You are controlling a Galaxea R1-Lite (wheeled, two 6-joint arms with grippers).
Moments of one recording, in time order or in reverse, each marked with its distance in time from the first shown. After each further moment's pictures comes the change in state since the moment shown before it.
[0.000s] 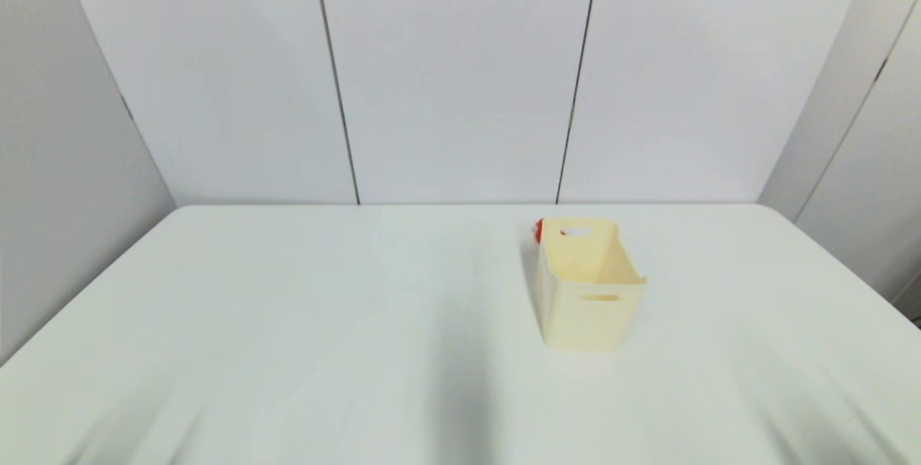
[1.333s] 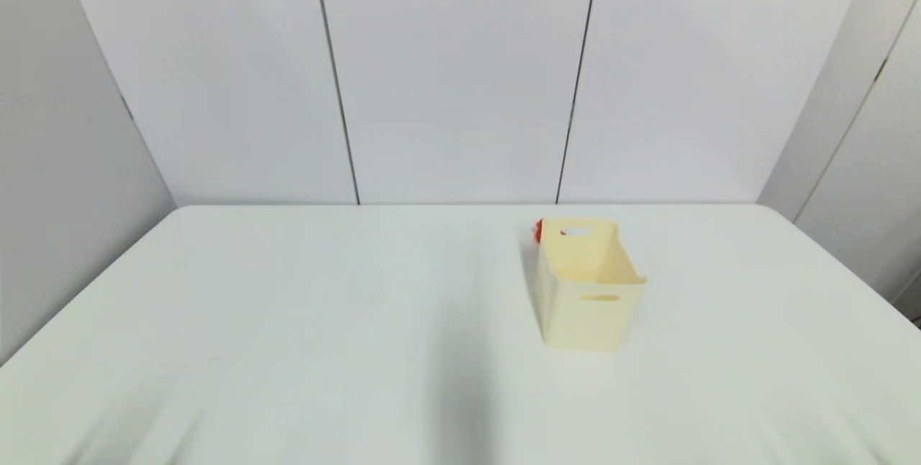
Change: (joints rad) left arm 0.000 0.000 0.000 0.000 0.000 -0.001; right arm -0.038 -0.315 0.184 0.011 0.123 0.054
